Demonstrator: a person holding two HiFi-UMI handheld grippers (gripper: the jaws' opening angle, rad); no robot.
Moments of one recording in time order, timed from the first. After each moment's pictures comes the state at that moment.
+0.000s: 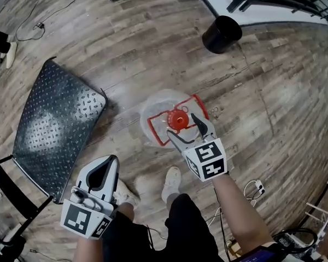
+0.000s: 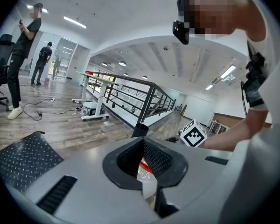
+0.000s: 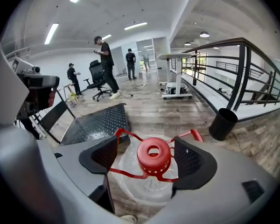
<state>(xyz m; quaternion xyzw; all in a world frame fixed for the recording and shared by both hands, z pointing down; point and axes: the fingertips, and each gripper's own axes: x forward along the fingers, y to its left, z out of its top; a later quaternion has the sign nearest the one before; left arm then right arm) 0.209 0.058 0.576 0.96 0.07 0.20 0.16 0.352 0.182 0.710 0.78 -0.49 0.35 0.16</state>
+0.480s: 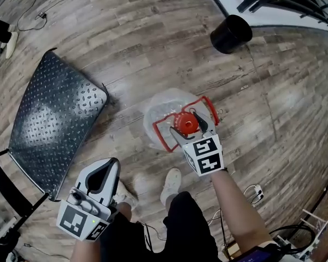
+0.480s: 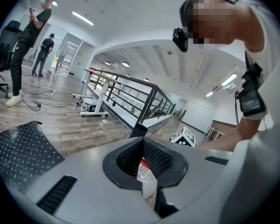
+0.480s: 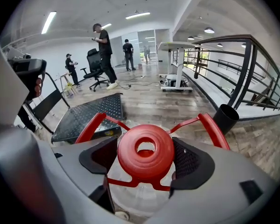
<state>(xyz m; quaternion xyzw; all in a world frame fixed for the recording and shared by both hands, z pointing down) 0.209 0.049 0.604 0.96 0.07 0.19 0.20 0.365 0.173 0.773 0.77 -0.48 0.38 0.20</state>
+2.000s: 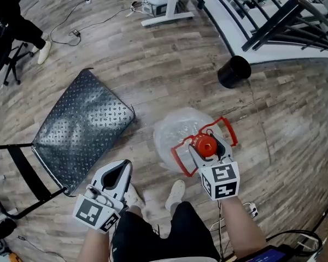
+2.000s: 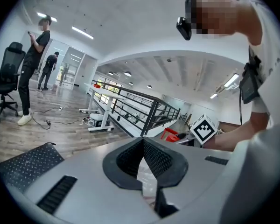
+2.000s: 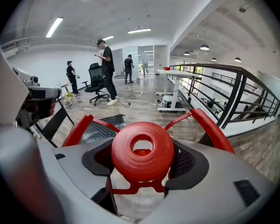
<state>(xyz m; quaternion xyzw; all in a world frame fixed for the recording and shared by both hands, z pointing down) 0.167 0.018 0.462 0.97 0.03 0.16 0.18 0.334 0.160 0.542 0.80 -0.47 0.31 0.19</state>
